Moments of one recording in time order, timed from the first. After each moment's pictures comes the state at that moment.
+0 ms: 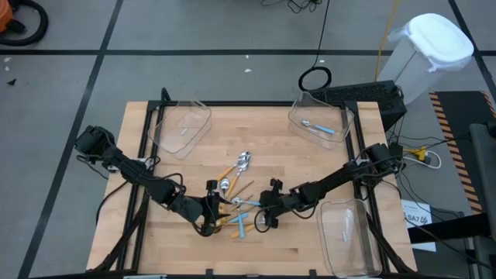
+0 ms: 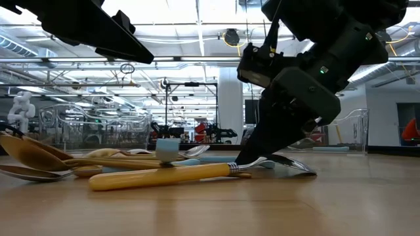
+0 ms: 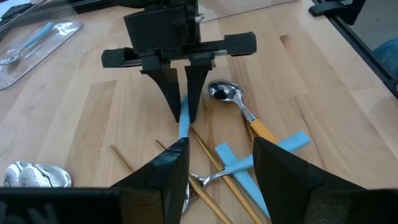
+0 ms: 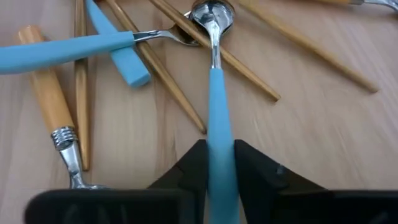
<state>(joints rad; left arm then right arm) -0.55 1.47 0.73 0.13 -0.43 -0.14 0.36 1.89 0.87 0.13 0.27 0.44</state>
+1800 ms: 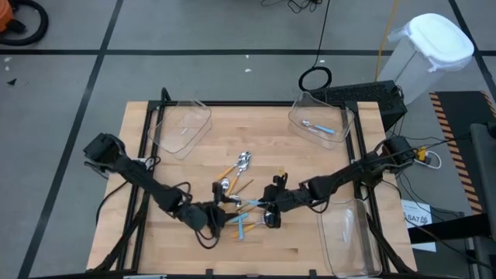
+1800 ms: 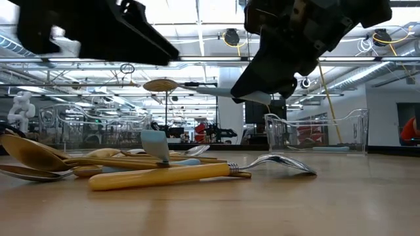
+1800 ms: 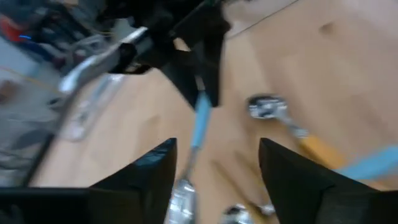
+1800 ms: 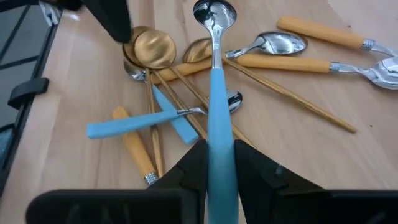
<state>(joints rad) -0.58 1.64 0.79 0.31 -0.68 0.19 0.36 1.67 0.87 0.10 0.24 0.52</state>
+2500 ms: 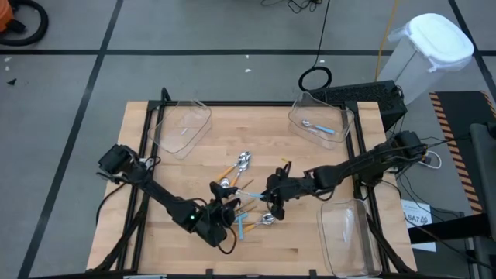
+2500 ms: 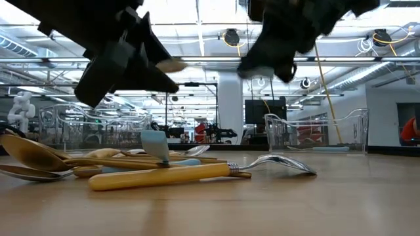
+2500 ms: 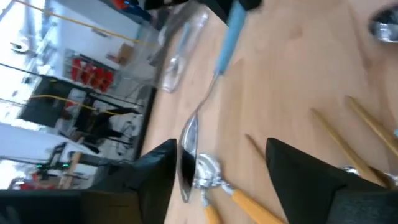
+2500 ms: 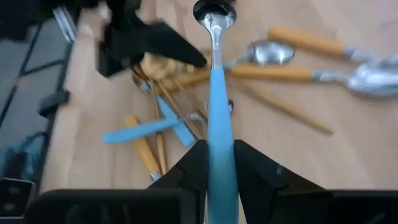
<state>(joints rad) -0.60 1.83 1.03 -0.14 -1.11 0.07 0.29 1.54 0.87 0.00 0.14 0.52</state>
